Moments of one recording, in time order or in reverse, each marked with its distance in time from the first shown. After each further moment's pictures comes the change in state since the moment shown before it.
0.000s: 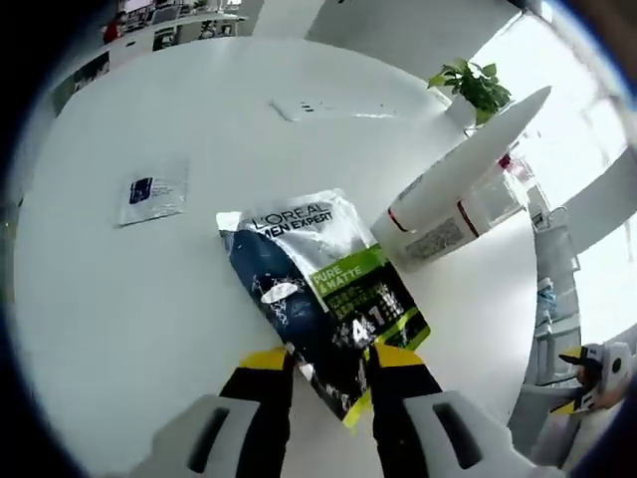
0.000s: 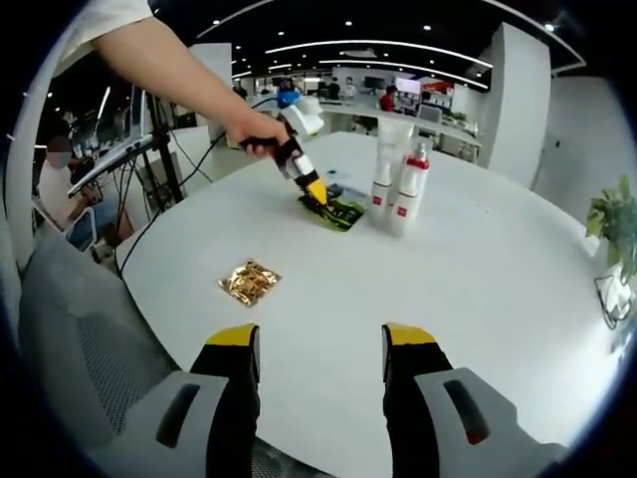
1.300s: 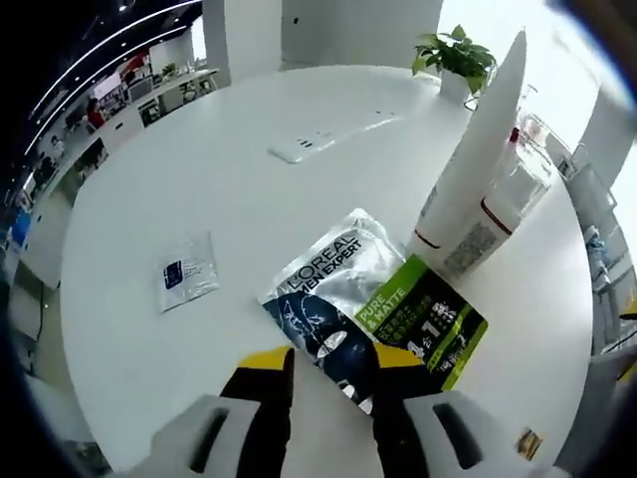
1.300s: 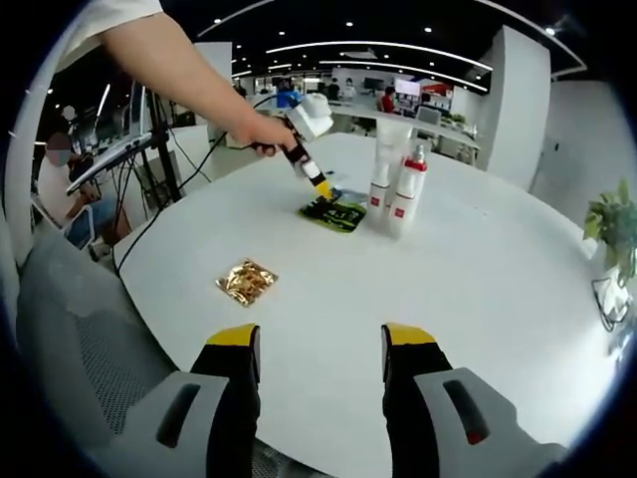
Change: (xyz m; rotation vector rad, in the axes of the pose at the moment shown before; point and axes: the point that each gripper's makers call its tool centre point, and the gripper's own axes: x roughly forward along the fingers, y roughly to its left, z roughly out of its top) left arm 0.006 0.021 0.046 0.193 -0.175 0.213; right arm -0.002 -0.003 0.000 -0.004 -0.001 -0.014
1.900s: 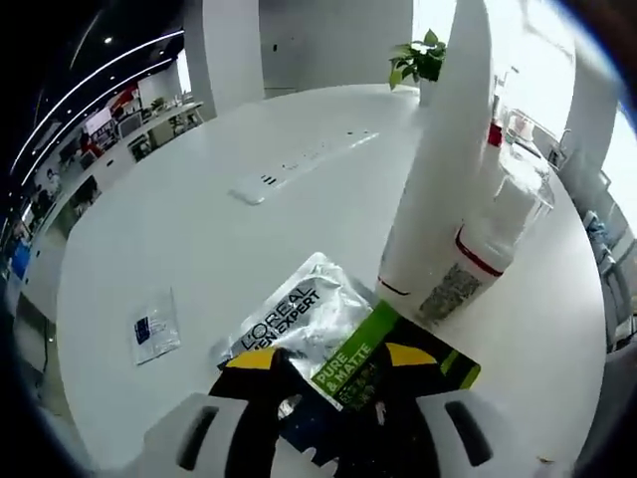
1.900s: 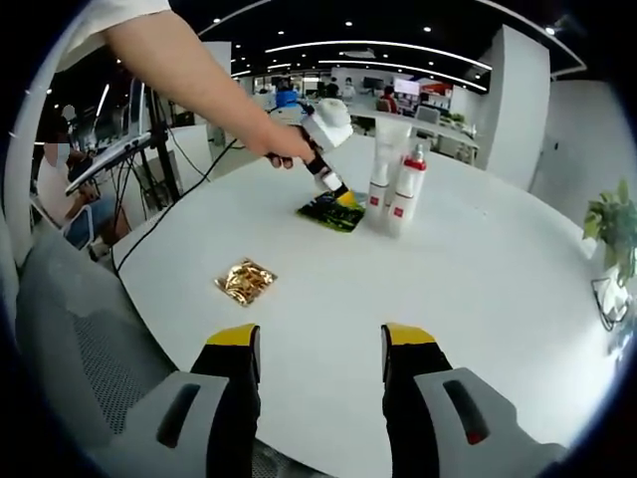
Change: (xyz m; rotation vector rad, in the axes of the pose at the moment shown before) left arm 0.029 -0.035 0.015 0.130 -0.031 0.006; right arm 0.000 -0.001 0.000 0.000 0.003 -0.002
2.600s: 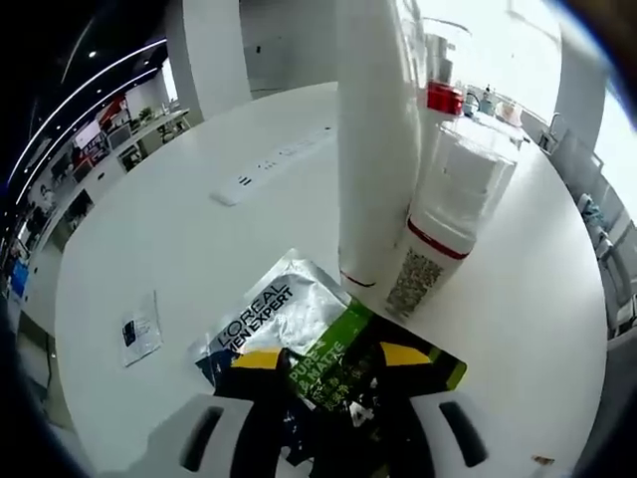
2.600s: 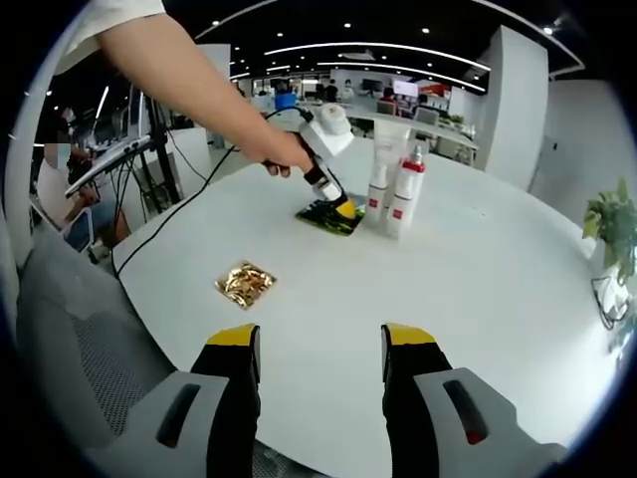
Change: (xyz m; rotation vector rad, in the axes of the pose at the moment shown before) left arm -0.001 -0.018 -0.001 0.011 -0.016 -0.034; right arm 0.000 -0.001 0.002 0.006 -0.010 -0.002
